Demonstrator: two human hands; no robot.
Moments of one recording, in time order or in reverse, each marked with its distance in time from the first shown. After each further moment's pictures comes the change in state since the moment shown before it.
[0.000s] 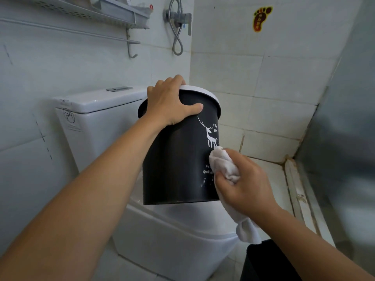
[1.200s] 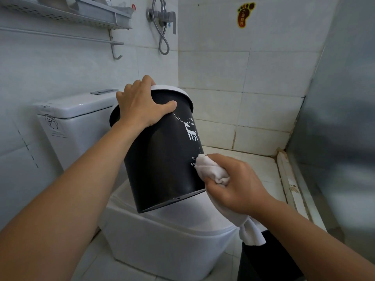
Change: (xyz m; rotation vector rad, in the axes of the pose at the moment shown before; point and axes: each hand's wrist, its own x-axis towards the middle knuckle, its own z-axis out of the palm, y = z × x) left_hand -0.007 -0.014 -0.005 0.111 0.091 -0.135; right_hand -0.002 0.001 -0.015 0.071 -0.205 -0.066
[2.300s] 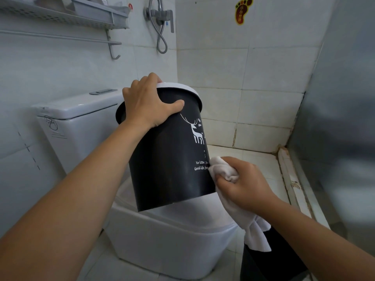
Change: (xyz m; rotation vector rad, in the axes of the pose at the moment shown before) left_hand -0.008 0.017 -0.001 -0.059 0.039 0.083; right_hand -0.010 0.021 0.002 -0.032 0.029 0.245
